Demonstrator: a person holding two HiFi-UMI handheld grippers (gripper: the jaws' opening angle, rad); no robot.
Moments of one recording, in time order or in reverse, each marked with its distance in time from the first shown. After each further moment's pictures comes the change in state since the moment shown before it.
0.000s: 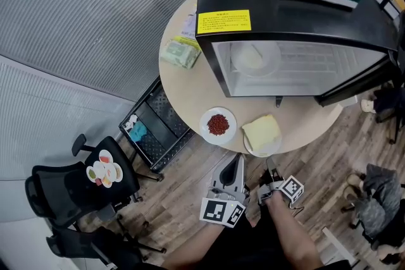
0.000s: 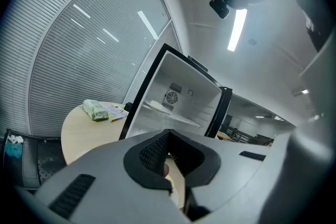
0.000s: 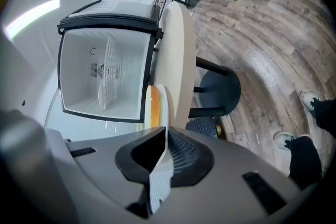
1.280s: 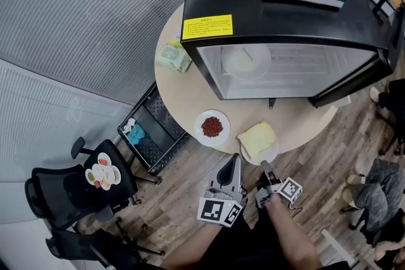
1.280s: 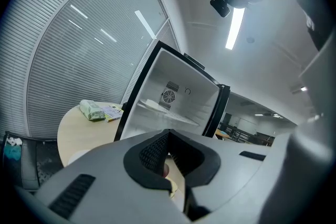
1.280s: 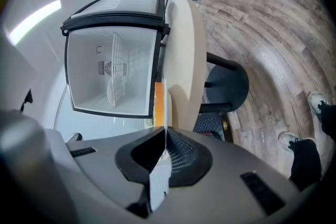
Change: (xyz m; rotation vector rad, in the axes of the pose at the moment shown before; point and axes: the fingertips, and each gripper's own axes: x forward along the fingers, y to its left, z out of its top) left arm 0.008 -0.014 -0.005 0.020 0.001 -0.008; right arm -0.006 0.019 0.003 -0.026 0.075 0.090
